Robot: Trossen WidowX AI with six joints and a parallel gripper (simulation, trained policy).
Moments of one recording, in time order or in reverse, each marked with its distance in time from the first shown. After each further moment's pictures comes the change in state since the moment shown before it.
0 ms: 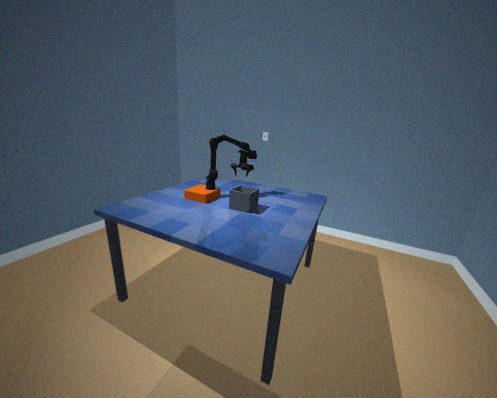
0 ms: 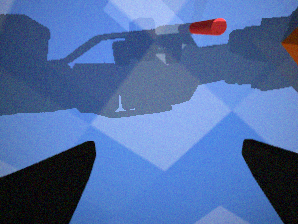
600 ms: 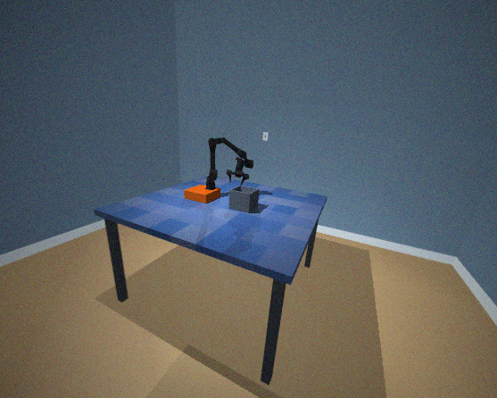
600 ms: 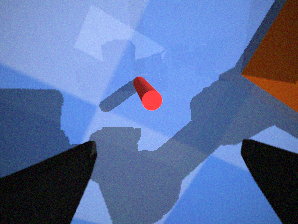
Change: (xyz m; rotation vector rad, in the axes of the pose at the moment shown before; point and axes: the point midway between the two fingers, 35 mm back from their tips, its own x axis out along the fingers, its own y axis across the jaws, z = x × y) arm 0.055 -0.048 0.048 0.208 -0.095 -0.114
